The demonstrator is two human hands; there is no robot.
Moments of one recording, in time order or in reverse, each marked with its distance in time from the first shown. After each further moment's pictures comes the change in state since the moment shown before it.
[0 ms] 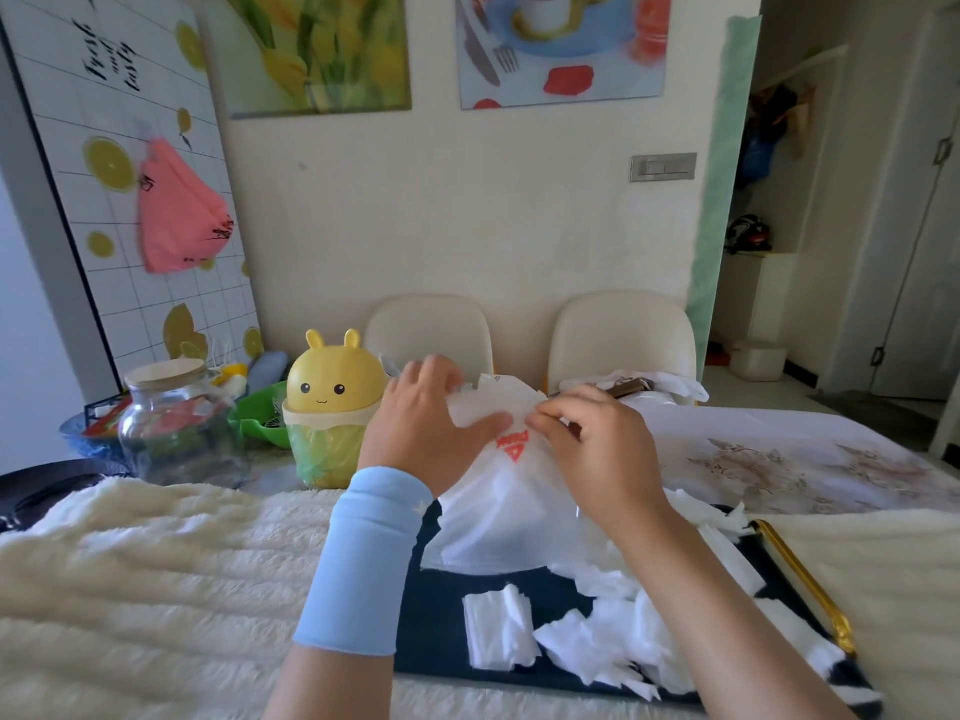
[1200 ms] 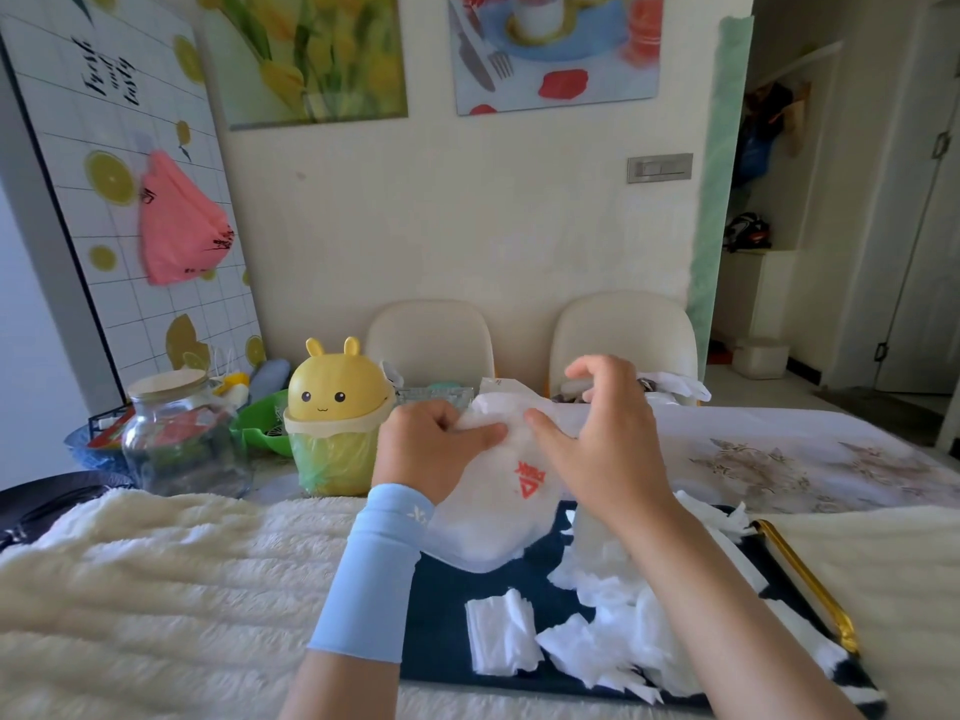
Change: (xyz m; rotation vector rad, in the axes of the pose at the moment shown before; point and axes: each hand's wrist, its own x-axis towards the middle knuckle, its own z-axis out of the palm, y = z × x) left_hand 0.001 -0.005 0.018 -0.305 0.012 -0.199; right_hand 0.002 -0.007 -0.008 -0.035 0.135 -0.024
